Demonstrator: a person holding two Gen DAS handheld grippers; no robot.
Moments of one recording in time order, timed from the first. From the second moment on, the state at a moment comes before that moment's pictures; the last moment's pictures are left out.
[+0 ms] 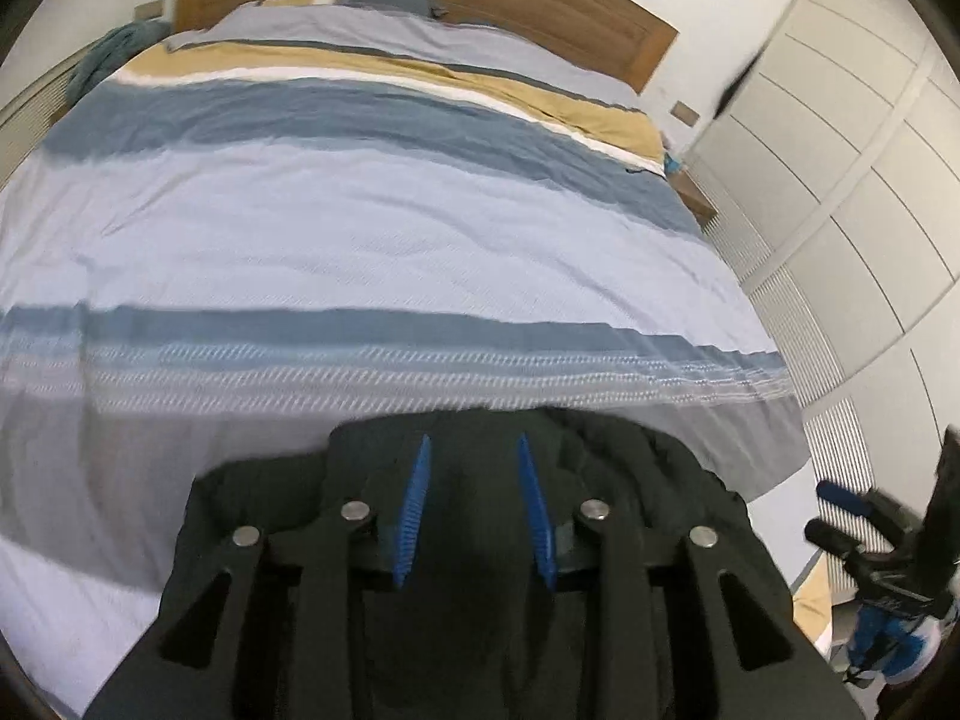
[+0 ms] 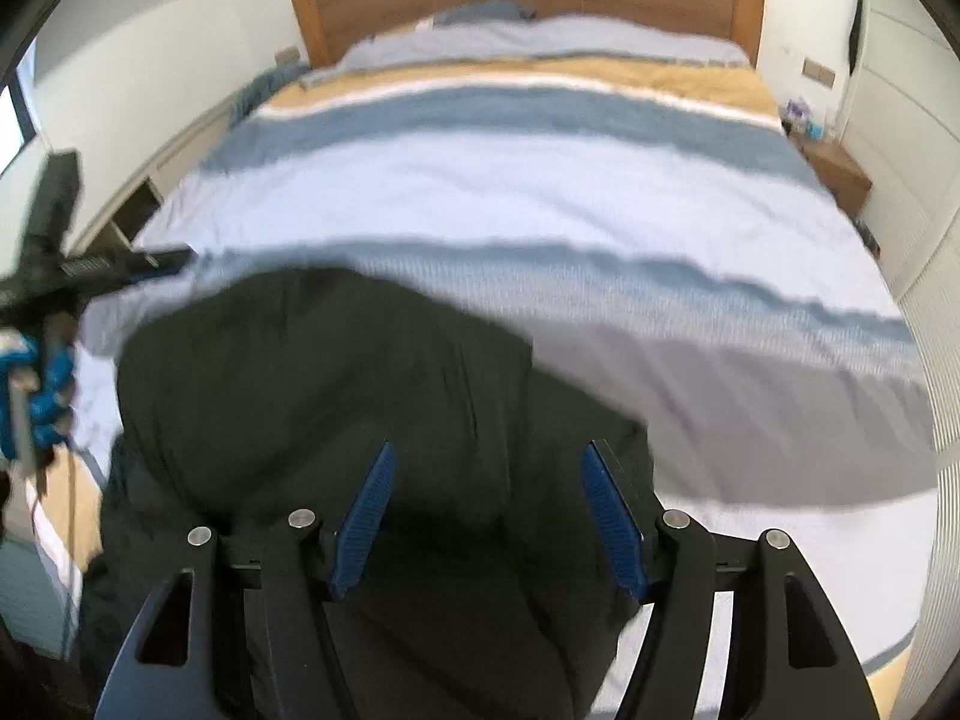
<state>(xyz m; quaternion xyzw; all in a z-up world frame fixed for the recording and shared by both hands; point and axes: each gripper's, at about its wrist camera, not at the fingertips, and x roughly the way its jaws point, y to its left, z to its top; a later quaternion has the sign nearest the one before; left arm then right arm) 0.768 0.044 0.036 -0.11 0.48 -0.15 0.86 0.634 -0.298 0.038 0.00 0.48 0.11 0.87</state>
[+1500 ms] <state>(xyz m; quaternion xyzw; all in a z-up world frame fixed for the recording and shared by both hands) 0.624 -0.012 -0.061 -0.04 0.51 -0.19 0.84 0.600 -0.232 -0.078 -0.06 0.51 0.12 0.85</state>
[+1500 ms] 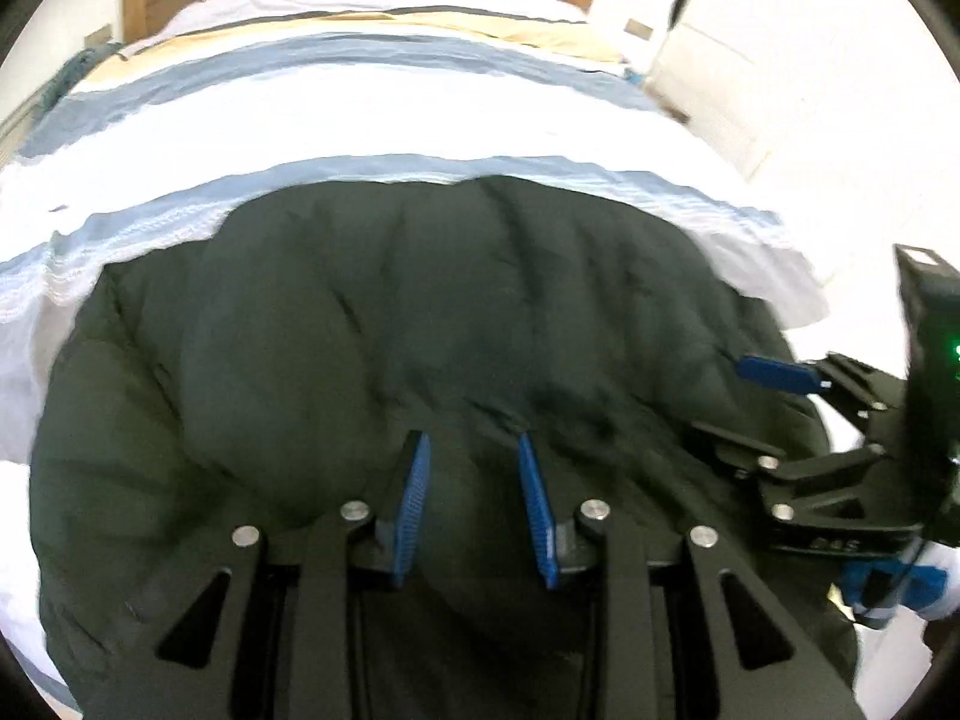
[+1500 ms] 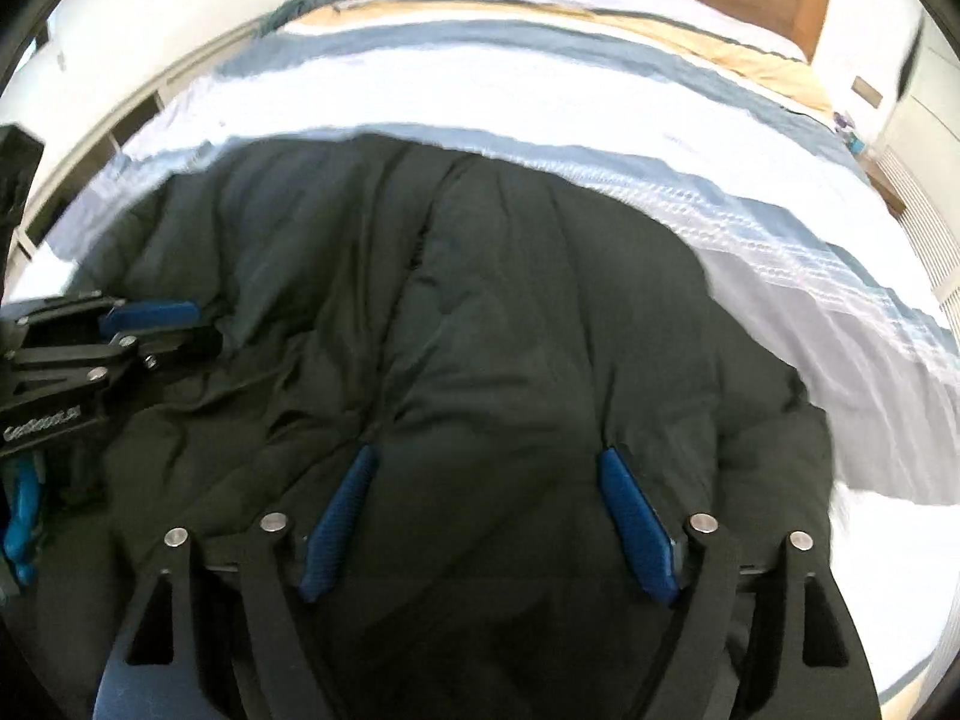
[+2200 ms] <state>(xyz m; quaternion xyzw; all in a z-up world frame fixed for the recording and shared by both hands) 0.587 -0.052 -0.061 0.02 0.52 -0.15 0.84 0.565 -0.236 -0.079 -0.03 0.54 0.07 0.84</state>
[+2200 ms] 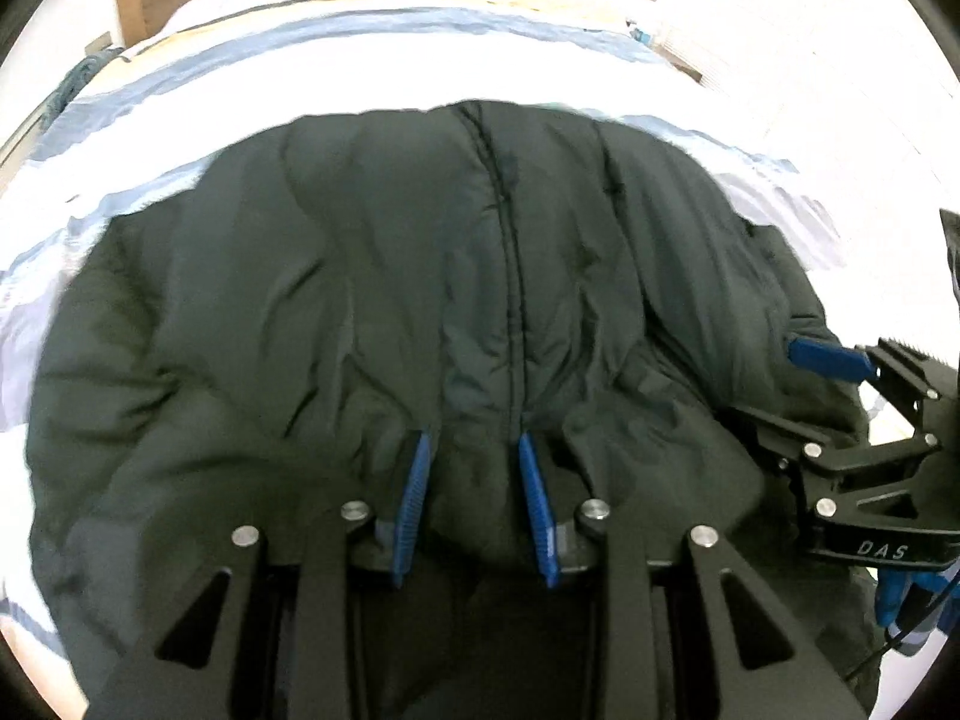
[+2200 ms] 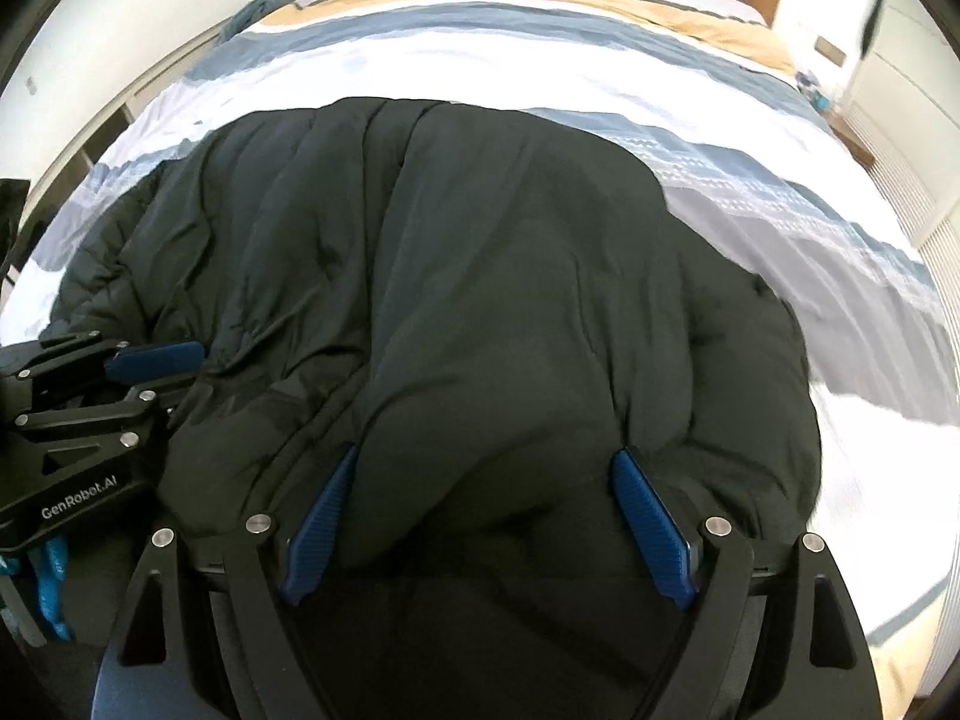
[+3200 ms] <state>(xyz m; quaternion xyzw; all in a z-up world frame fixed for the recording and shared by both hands) 0.400 0.234 -0.032 -0.07 0.58 -0.05 0.81 0.348 -0.372 -0.042 0.05 0.64 0.02 0.77</state>
